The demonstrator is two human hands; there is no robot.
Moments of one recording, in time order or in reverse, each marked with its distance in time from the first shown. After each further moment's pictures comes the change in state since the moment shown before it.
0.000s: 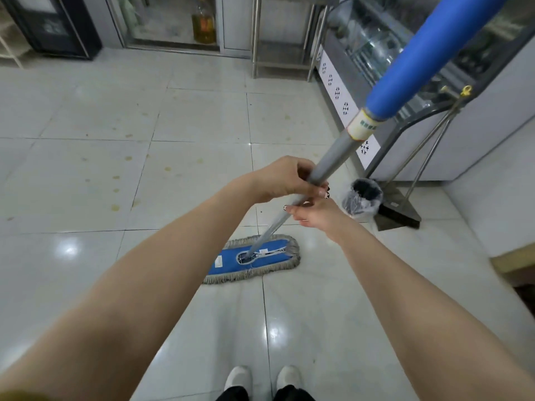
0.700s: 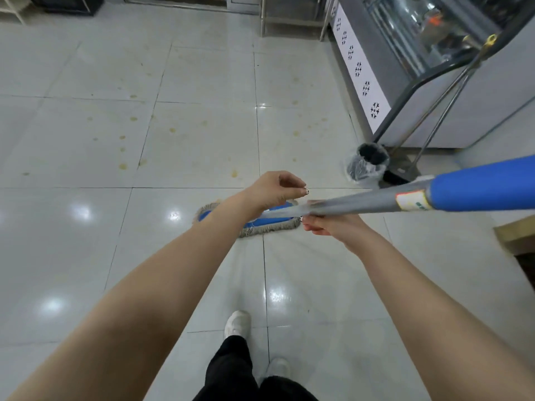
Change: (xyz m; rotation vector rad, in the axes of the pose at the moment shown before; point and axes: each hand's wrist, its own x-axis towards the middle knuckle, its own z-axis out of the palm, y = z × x) left_hand -0.067 -0.075 0.109 -0.200 0.214 -0.265; right_hand -0.123 0.094 -0.019 0.126 -0.168 0.058
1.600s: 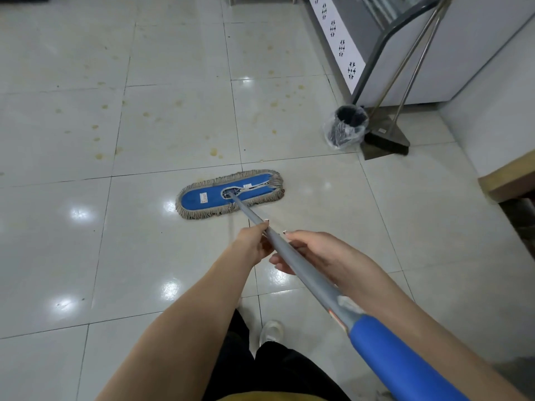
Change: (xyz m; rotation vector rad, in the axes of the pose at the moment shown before) left_hand -0.033 -0.136 0.154 -0.737 0.370 -0.676; right_hand -0.109 0.086 -0.010 0.605 -0.113 0.557
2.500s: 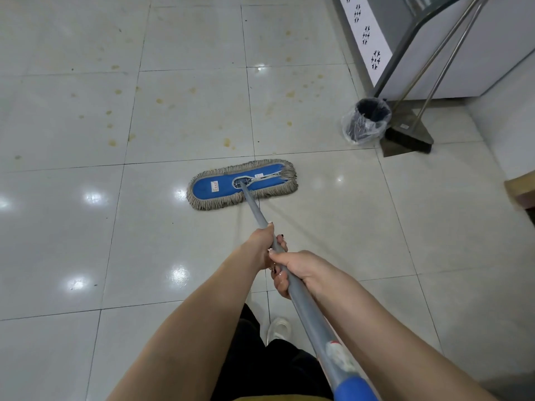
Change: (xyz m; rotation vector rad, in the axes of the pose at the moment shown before) left_hand 0.023 0.013 -0.012 -0.020 0.034 -0.161; right_hand 0.050 0.022 0.050 0.096 0.052 0.300
